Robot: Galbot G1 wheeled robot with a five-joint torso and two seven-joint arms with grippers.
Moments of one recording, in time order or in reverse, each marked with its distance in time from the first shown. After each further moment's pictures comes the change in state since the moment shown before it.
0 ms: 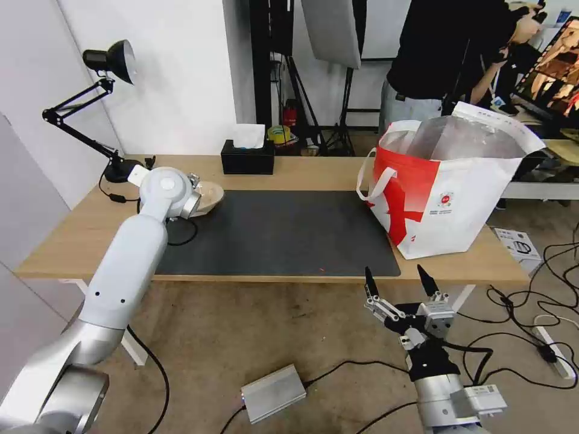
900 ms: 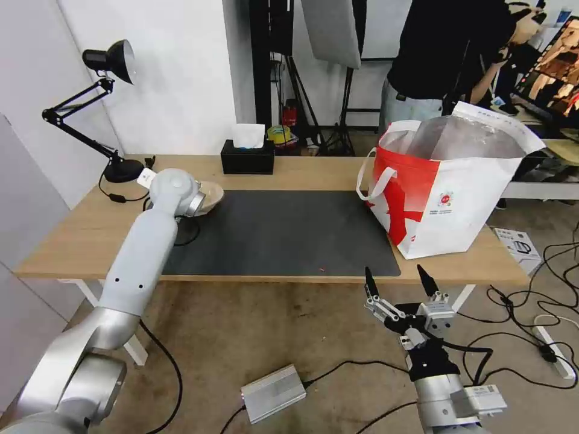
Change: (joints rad) left arm -0.056 -0.071 -0.019 0.176 0.052 0.031 0.084; right arm 0.000 0.000 0.000 0.000 0.000 0.000 0.000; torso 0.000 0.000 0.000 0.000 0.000
